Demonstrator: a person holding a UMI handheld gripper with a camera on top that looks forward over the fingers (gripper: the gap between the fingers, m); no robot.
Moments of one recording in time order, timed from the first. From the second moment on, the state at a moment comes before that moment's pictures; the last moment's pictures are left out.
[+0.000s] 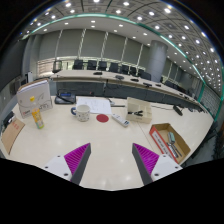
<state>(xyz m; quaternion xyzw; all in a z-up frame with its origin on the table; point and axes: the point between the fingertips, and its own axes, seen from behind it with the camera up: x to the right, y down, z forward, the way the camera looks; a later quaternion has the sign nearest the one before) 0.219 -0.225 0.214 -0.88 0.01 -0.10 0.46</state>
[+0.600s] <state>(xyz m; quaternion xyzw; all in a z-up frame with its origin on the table) -0.166 -0.057 0.092 -0.87 -0.08 0.05 0.49</state>
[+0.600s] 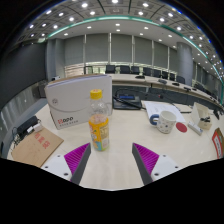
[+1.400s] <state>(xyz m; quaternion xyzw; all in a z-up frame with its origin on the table) -0.223 0.084 0.126 -0.81 0.00 0.15 0.57</state>
